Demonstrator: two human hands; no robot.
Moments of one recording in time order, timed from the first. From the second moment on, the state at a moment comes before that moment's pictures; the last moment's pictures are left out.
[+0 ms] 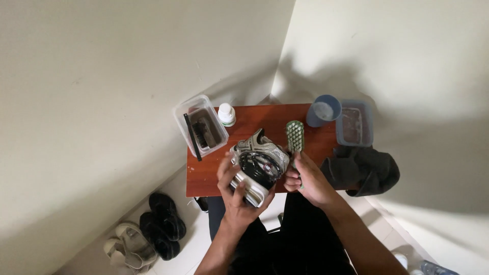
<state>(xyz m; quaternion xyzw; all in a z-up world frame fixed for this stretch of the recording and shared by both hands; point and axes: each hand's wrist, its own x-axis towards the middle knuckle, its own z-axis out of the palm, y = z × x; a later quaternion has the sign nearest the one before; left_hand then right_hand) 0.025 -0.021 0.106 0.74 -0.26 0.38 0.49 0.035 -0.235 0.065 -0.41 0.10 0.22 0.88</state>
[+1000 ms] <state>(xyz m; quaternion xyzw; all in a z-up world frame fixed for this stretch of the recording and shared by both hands) 0.027 -0.037 0.109 0.80 -0.23 0.36 0.42 0.007 -0.253 0.182 -0.97 -0.18 -0.13 0.07</state>
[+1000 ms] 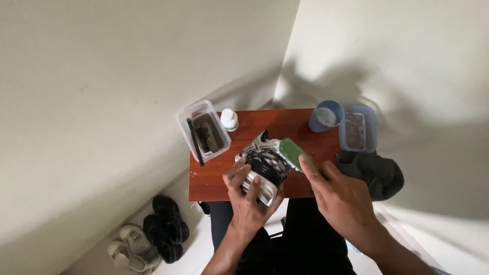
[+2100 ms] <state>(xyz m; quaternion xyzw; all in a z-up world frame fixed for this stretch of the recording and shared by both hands) 0.018 -0.050 0.104 0.79 -0.34 0.36 0.36 0.023 -0.267 0.231 -0.98 -0.19 -0.01 -0.02</state>
